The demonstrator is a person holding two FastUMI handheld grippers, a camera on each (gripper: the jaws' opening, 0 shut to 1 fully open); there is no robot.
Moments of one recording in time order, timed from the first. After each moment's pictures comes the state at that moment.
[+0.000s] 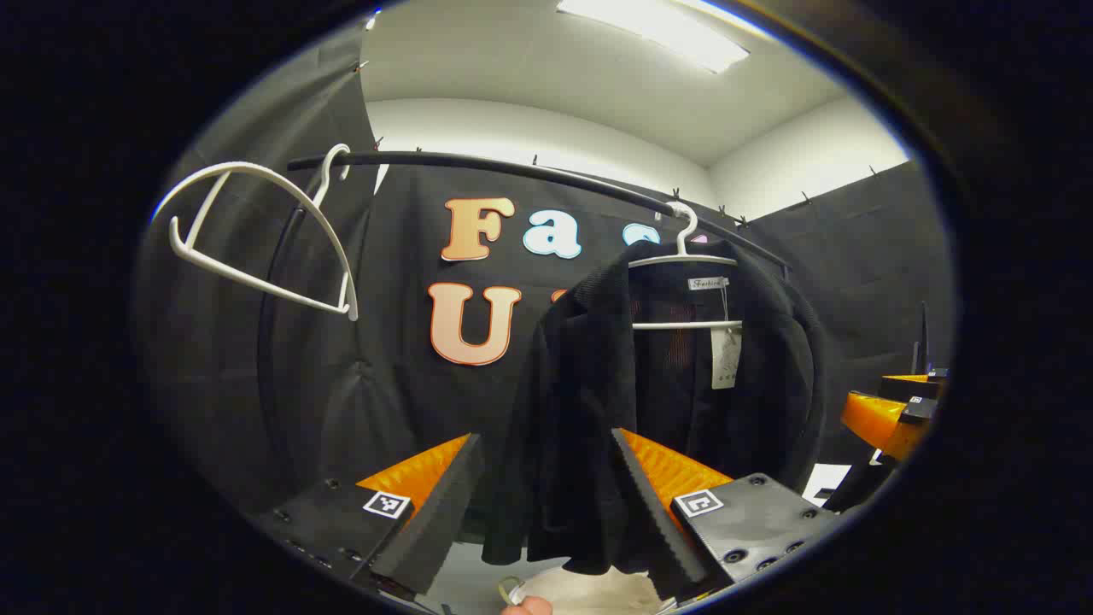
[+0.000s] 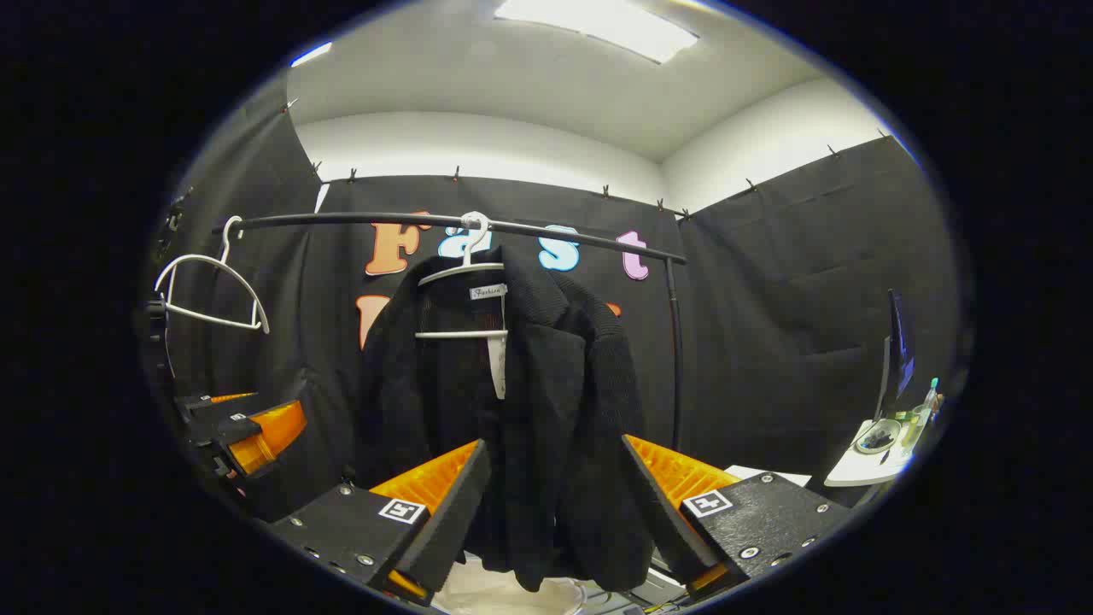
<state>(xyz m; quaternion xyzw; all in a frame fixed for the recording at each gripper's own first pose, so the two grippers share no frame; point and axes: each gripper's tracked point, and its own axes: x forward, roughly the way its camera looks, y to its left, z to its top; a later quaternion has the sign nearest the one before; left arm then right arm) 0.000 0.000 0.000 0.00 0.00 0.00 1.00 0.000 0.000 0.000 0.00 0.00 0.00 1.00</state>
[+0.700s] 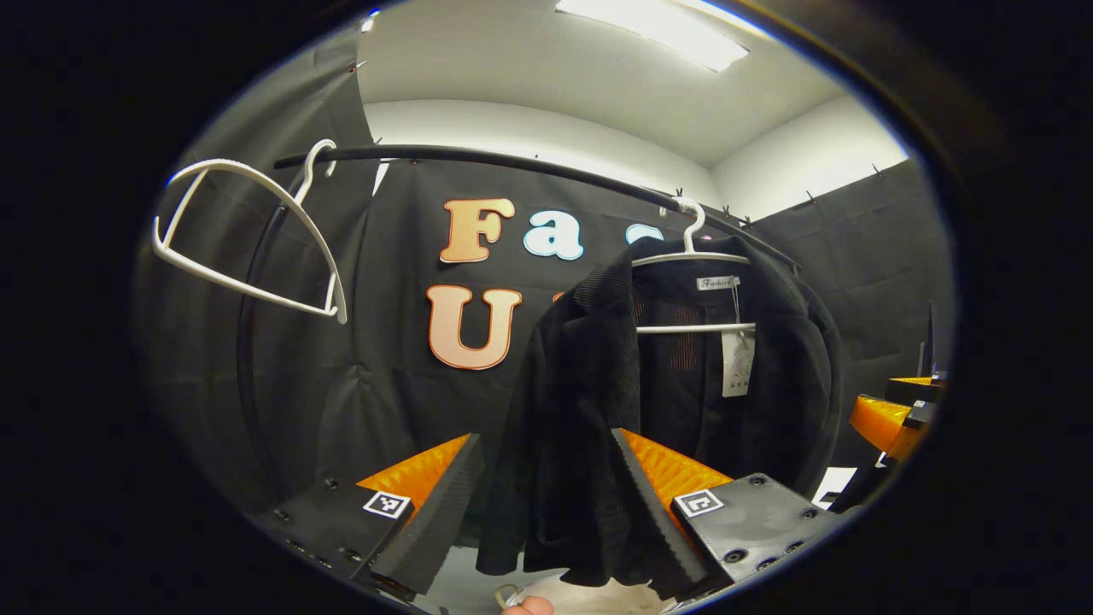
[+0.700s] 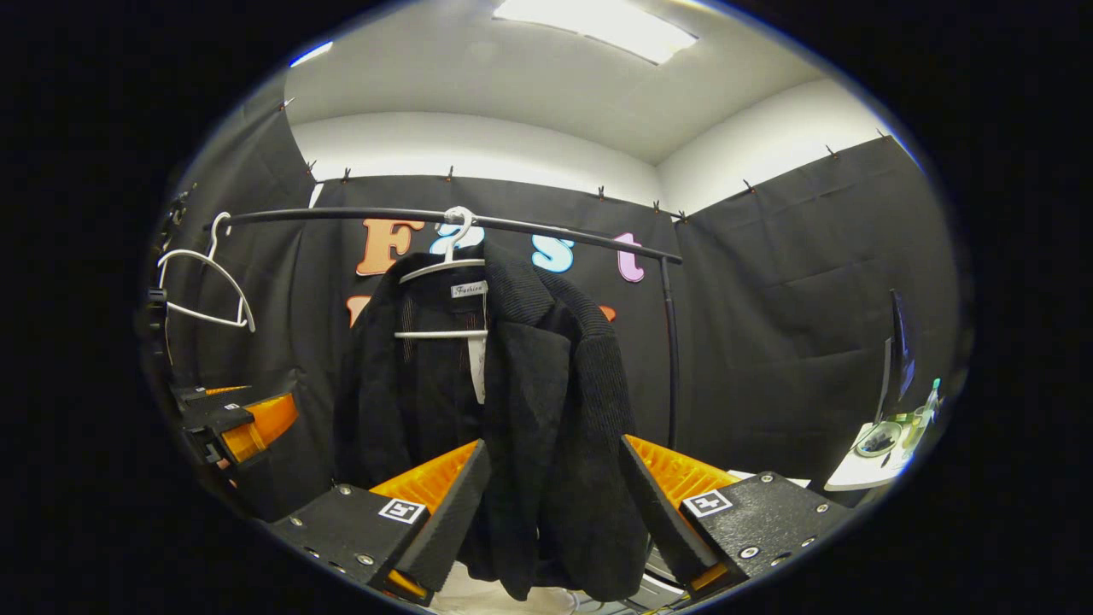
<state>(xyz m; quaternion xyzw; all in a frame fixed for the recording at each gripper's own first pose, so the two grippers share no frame) 0.024 -0.006 0.001 0.00 0.00 0.01 1.00 0.027 -0.010 -0.004 0.00 -0.01 0.00 1.00</state>
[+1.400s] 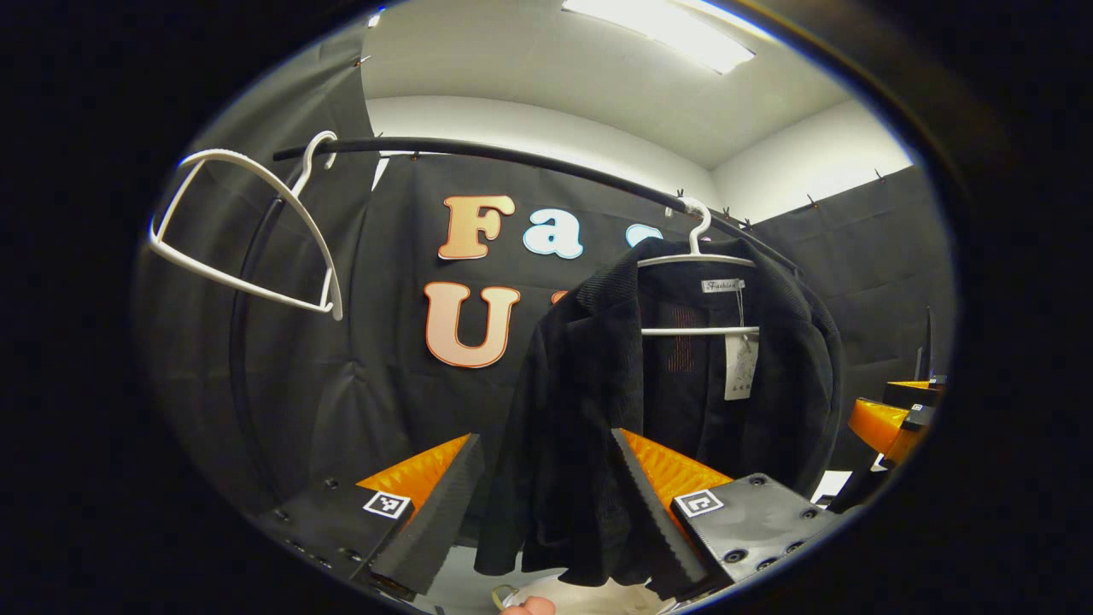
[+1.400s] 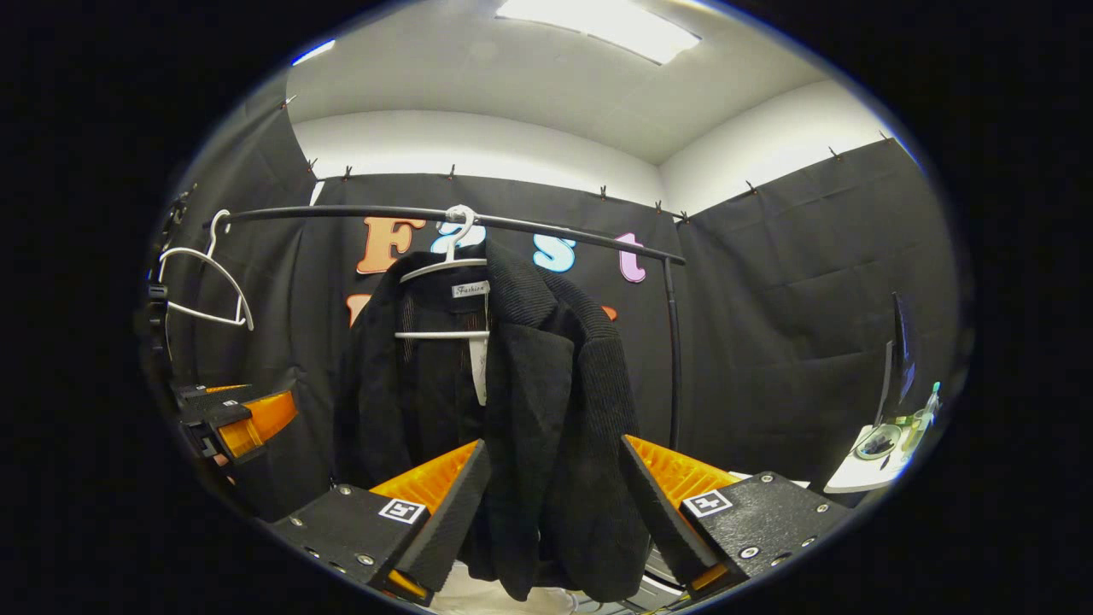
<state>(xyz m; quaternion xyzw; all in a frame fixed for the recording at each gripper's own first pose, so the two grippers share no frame) 0.030 -0.003 0.001 -0.01 0.00 0.00 1.00 0.033 -0.007 -0.002 -0.01 -0.01 0.00 1.00</state>
